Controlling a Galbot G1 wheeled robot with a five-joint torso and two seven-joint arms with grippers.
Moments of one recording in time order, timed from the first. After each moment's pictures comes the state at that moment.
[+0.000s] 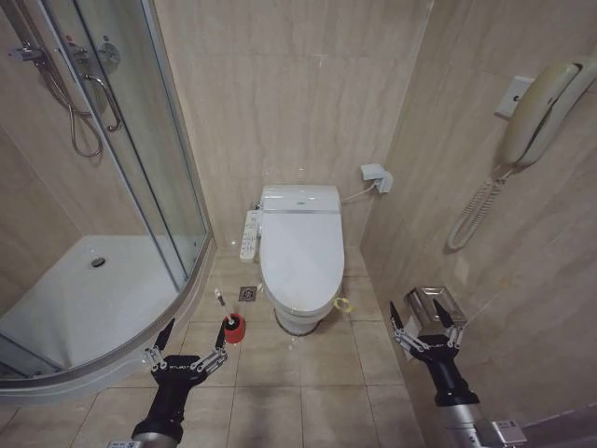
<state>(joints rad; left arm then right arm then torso) 1.87 -1.50 -0.53 -2.43 -0.02 0.01 0.01 -1.73 1.38 0.70 2.13 0.33 0.38 -0.09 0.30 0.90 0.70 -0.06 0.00</state>
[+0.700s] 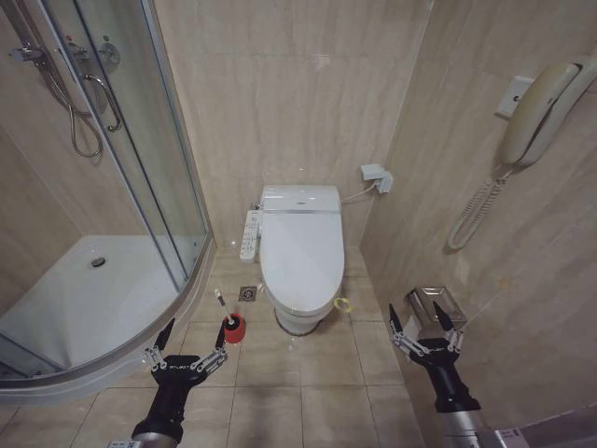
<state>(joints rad) 1.87 -1.50 -0.53 -2.43 -0.02 0.01 0.01 -1.76 1.40 0.70 2.15 0.33 0.39 -0.11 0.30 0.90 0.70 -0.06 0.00</state>
